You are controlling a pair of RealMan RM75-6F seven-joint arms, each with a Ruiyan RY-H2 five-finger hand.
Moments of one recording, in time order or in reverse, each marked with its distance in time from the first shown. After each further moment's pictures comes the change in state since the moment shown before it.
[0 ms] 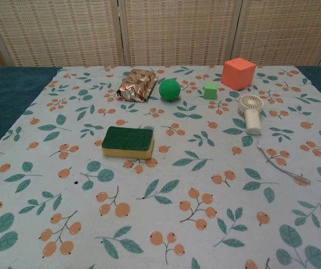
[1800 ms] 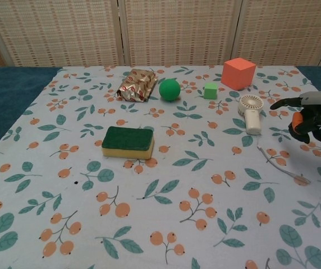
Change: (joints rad) left arm 0.045 0.085 0.015 -0.118 -0.042 -0.003 0.060; right arm 0.533 -0.145 0.286 -0.080 1.148 -0.669 -0.407
